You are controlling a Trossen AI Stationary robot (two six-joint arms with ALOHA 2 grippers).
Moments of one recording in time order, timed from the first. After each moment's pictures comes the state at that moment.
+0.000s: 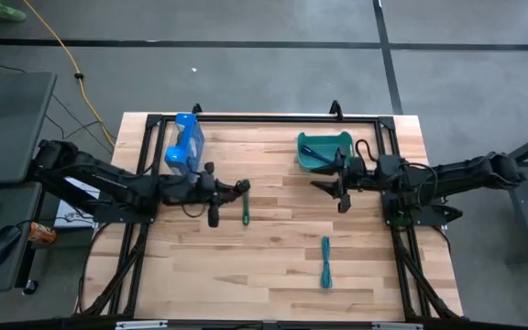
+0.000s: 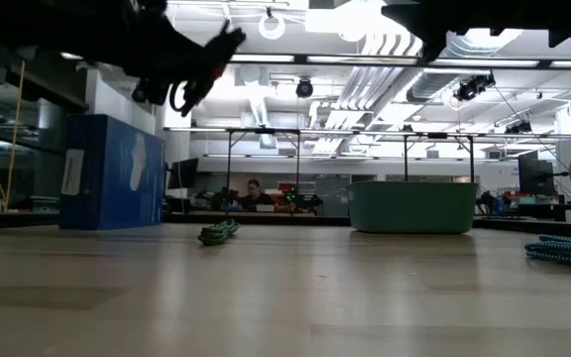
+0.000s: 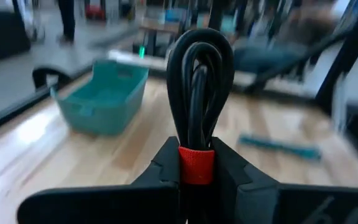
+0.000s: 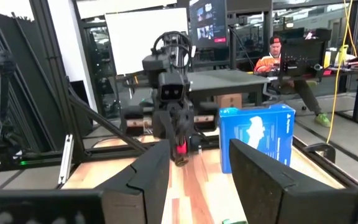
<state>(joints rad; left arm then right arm) -0.05 1.11 0.37 0.58 -0.33 -0.17 0.03 0.88 0.44 0.53 0.05 0.08</state>
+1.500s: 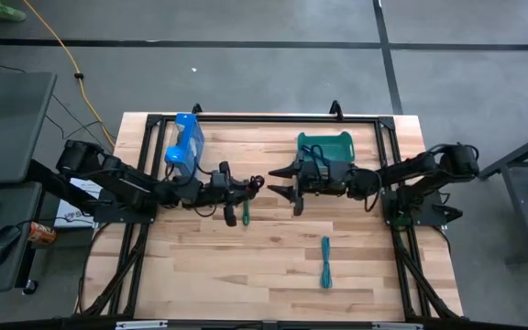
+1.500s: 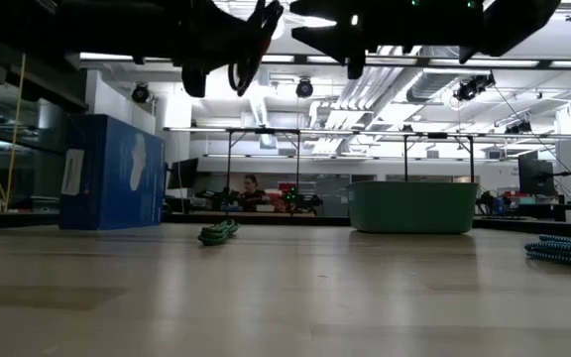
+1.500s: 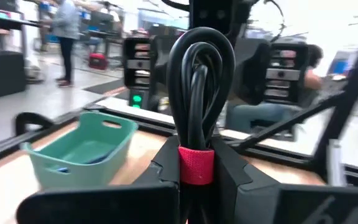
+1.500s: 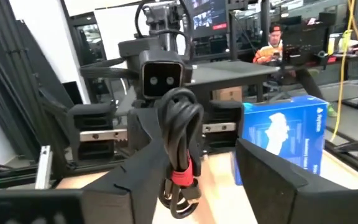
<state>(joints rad) -0.04 1.42 0.48 0.99 -0.32 -0.16 0.04 1.48 0.70 0.85 0.07 0.13</state>
